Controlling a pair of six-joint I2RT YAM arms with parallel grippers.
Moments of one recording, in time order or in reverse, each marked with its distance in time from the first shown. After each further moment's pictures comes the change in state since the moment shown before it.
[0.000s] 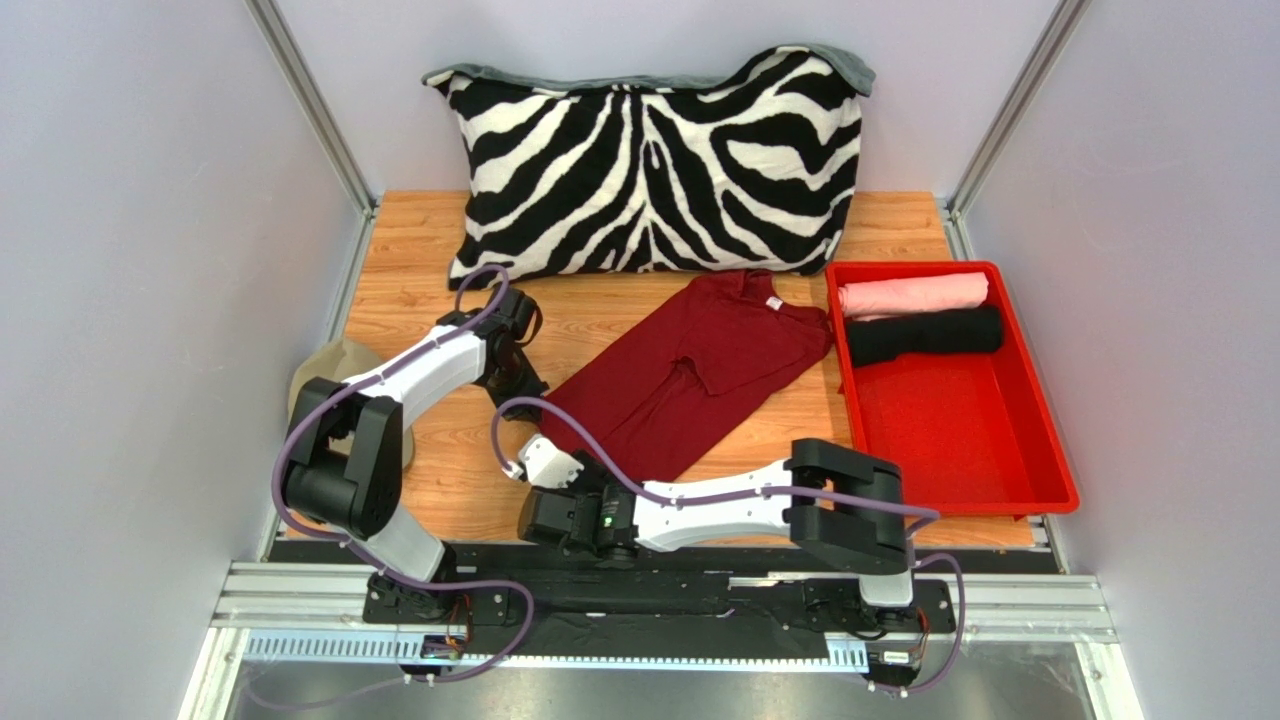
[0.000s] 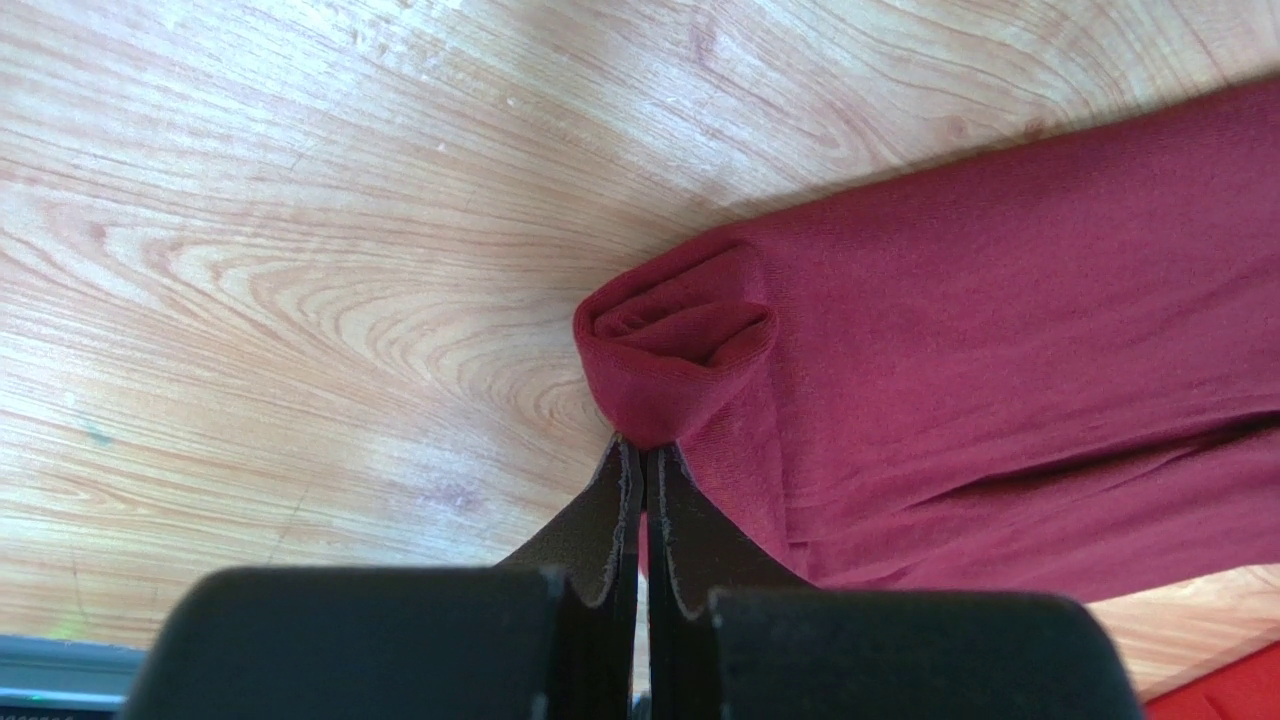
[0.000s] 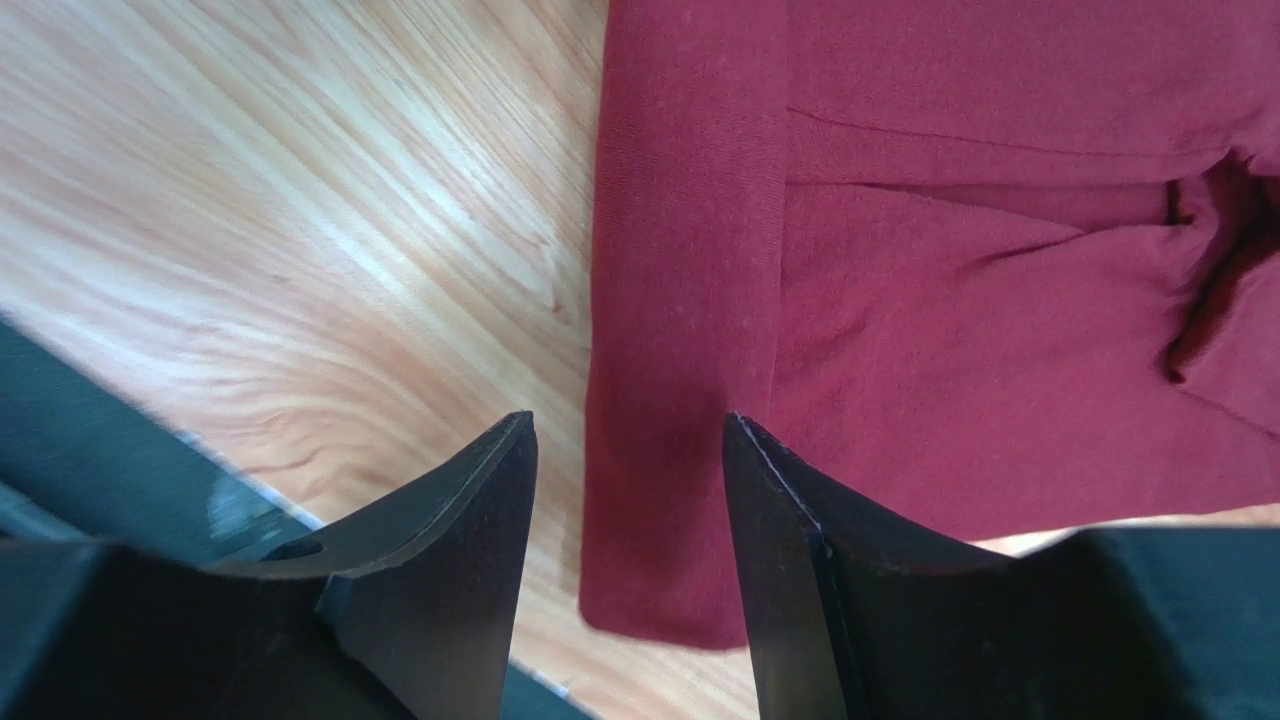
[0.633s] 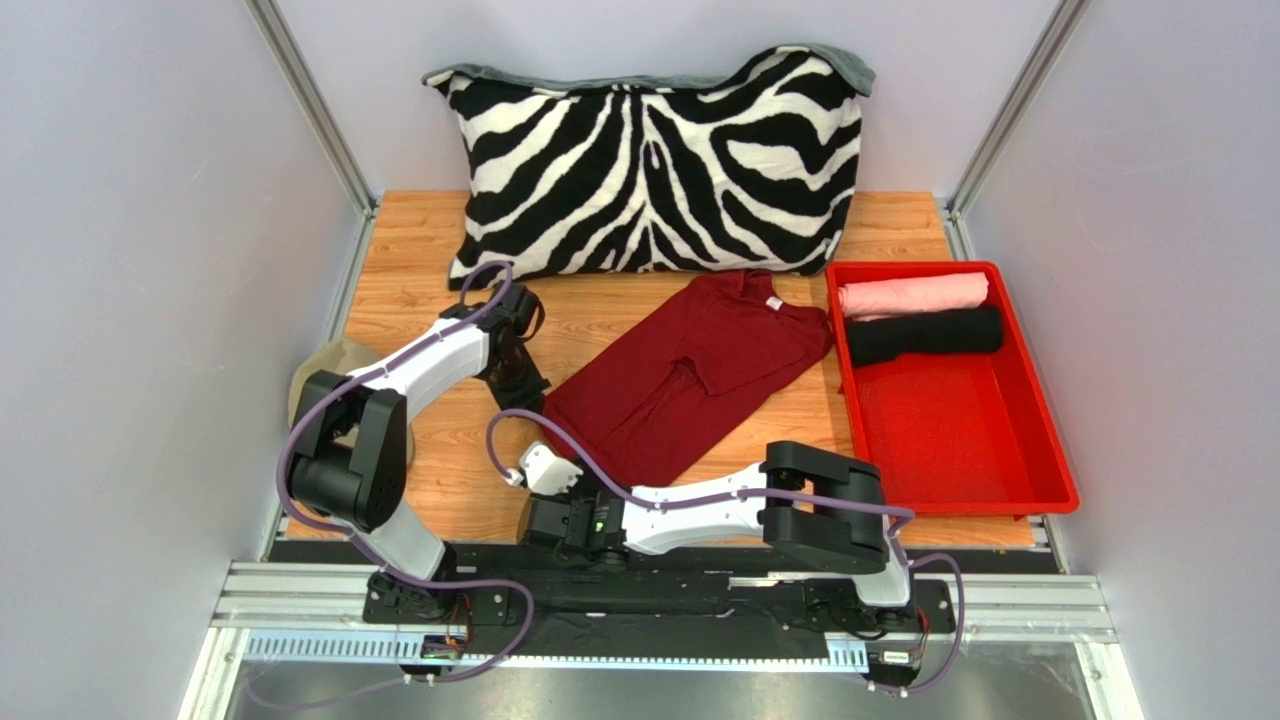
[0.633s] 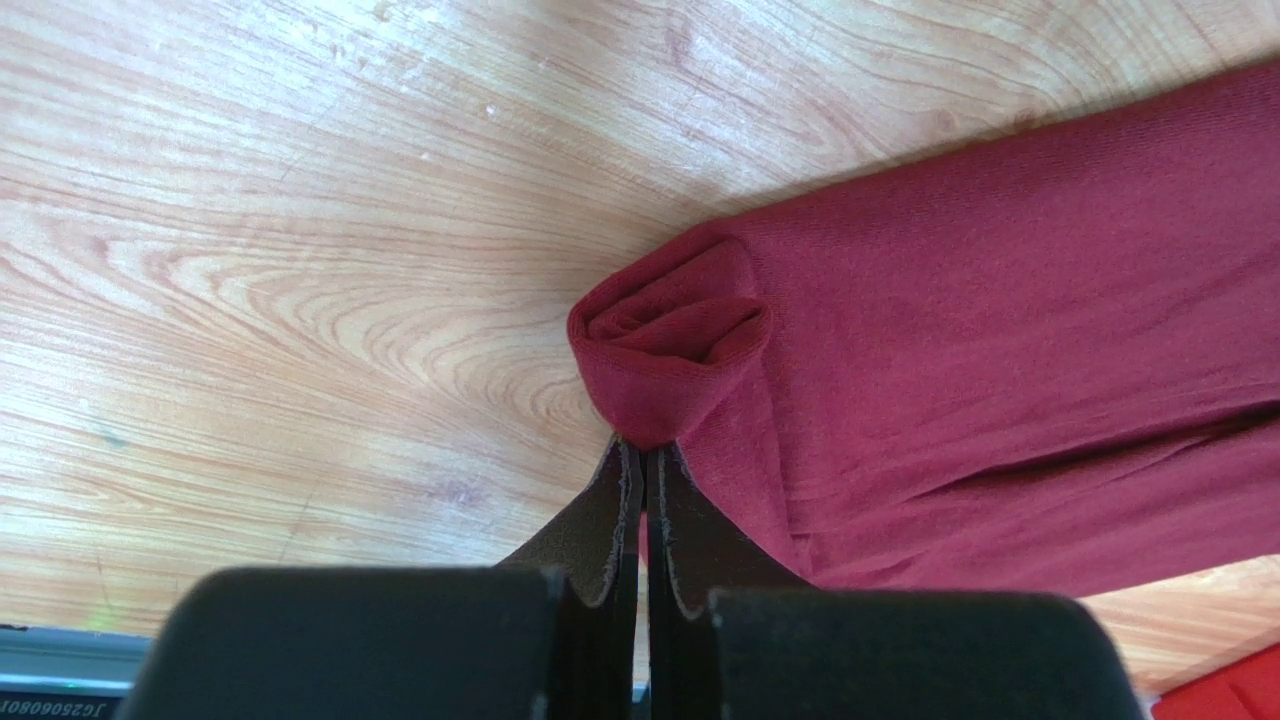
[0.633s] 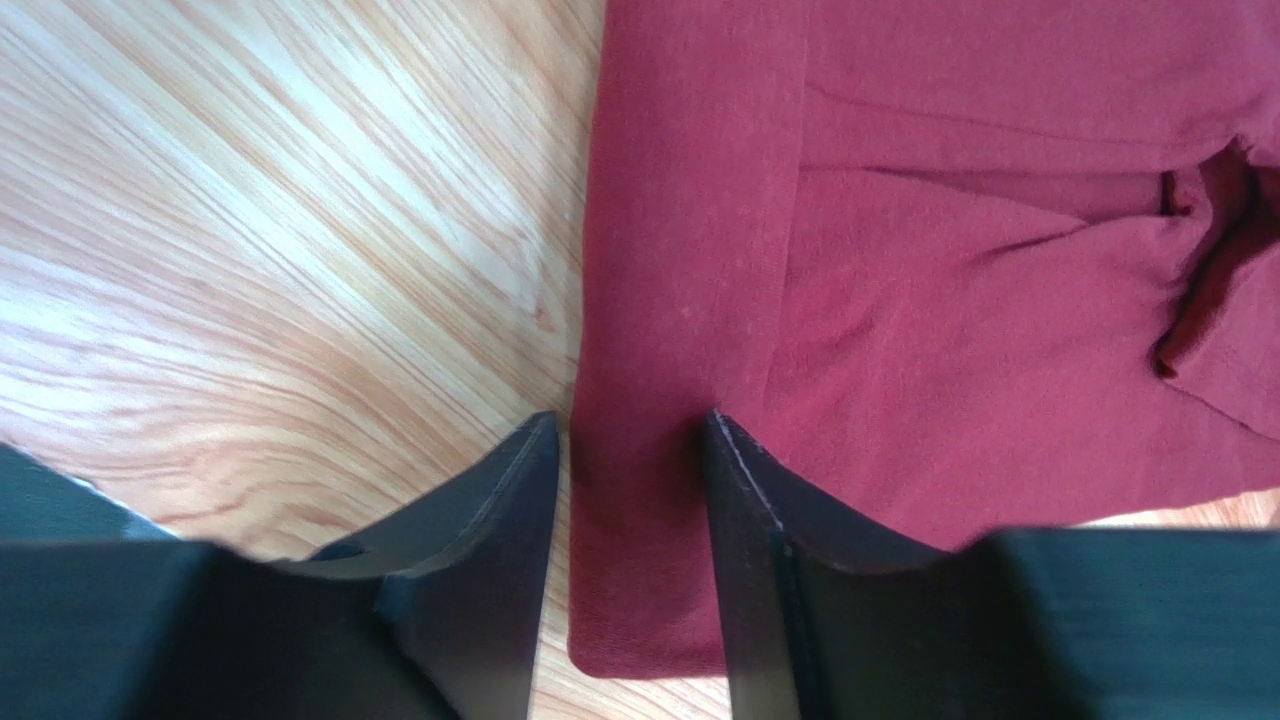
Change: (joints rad) left arm 0.000 0.029 0.043 -0.035 0.008 0.035; right arm 0.002 0.081 0.007 0.006 0.048 -0.025
